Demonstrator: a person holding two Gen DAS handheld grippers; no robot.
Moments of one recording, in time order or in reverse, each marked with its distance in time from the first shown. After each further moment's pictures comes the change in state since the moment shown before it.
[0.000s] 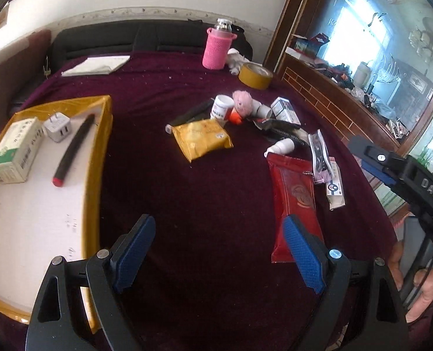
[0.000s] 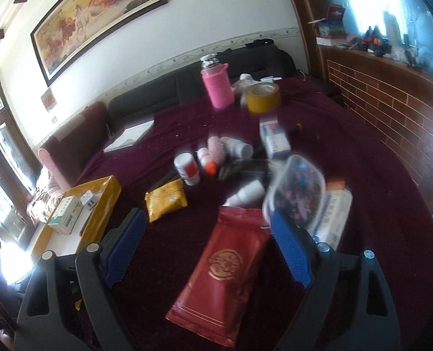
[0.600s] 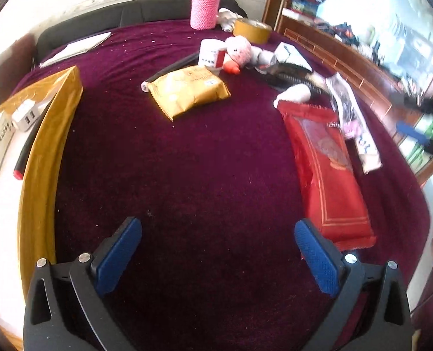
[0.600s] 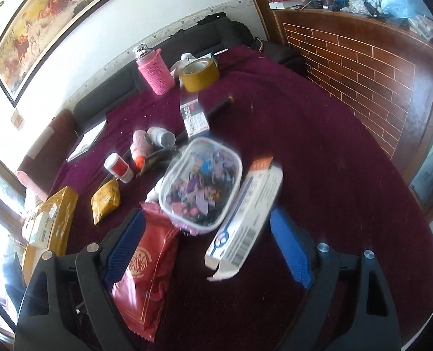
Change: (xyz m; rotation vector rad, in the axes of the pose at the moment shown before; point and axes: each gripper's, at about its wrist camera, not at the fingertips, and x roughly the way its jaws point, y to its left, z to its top) left arm 0.064 -0.012 -0.019 0.124 0.138 0.077; right arm 0.025 -0.089 0.019 0.163 0.127 -0.073
